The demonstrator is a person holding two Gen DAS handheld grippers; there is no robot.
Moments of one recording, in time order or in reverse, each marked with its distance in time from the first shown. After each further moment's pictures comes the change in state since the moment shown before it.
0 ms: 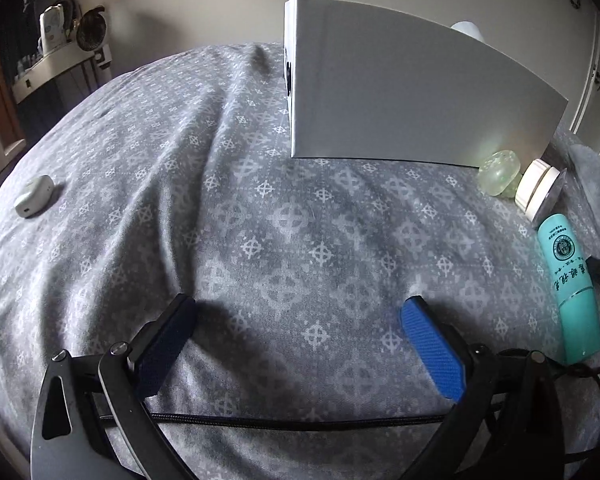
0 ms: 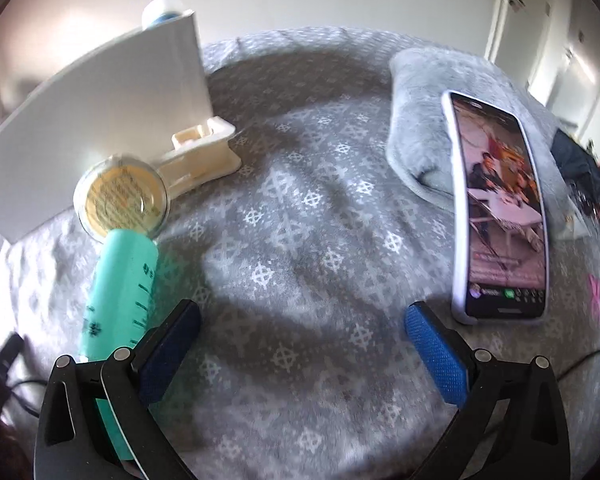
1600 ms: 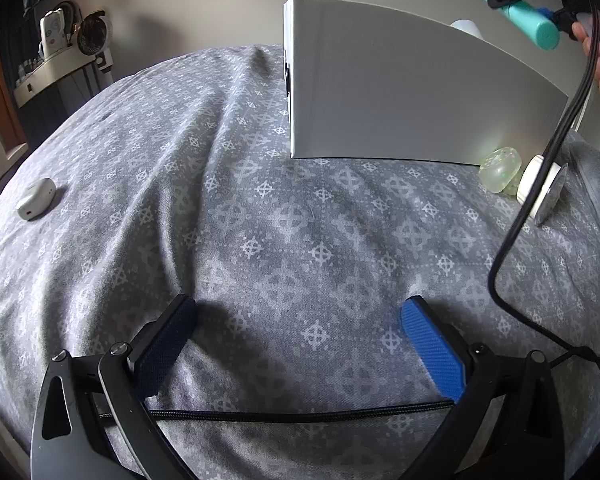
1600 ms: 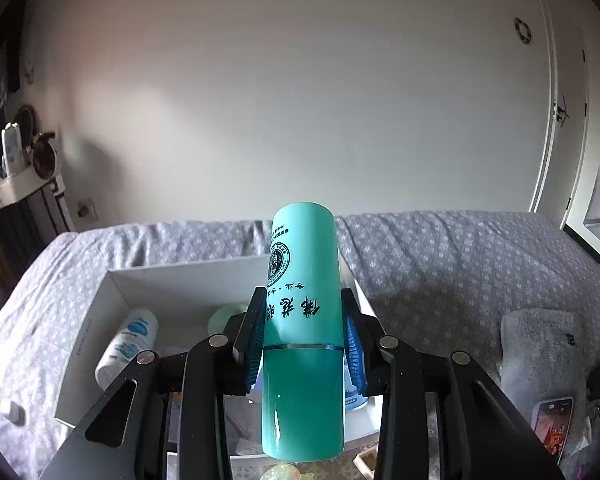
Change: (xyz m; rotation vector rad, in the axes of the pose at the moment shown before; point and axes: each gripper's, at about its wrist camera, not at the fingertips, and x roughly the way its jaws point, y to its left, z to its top) left arm -0.003 -0.003 0.006 0.011 -0.002 0.011; right arm -0.065 0.155 0.177 -0.186 -0.402 0.135
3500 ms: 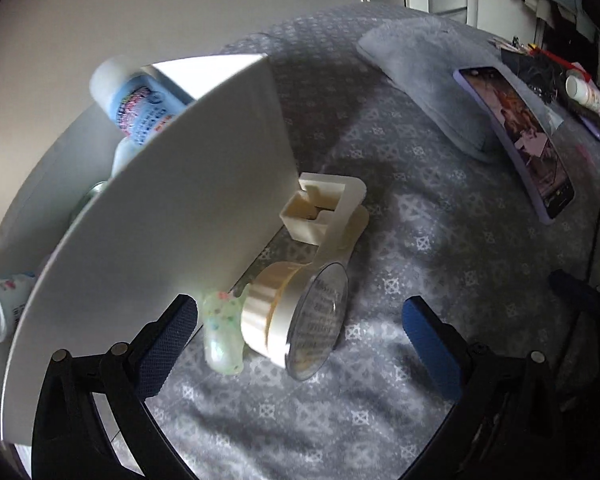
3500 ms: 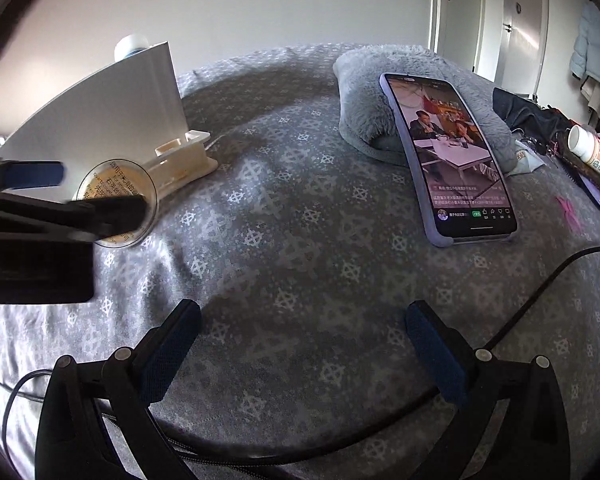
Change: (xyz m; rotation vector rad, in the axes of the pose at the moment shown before) left arm 0.016 -0.214 0.071 0.818 0.067 -0.356; right arm -0.074 -0.099 -0.233 0.305 0.287 -0.277
